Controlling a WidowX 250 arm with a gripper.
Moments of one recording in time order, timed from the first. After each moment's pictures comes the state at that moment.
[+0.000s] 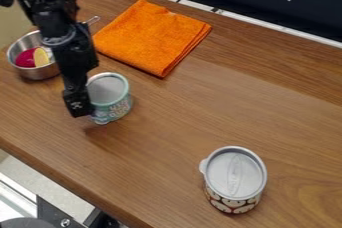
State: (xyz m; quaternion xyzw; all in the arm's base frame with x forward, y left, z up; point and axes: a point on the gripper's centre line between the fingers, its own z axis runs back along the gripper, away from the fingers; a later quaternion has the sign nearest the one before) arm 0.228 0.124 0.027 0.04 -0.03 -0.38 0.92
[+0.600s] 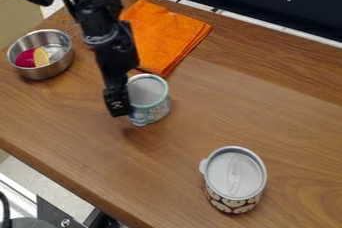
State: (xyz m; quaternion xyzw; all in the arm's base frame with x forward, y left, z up) arm 0.250 0.075 0.029 0.01 -0.05 -0.40 0.91
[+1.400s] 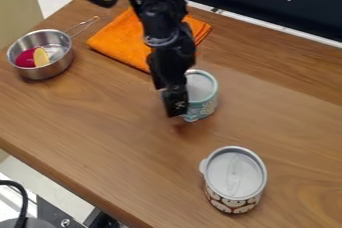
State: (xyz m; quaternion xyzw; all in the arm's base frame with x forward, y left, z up) arm 0.285 0.016 0.022 0.01 -0.06 -0.34 0.94
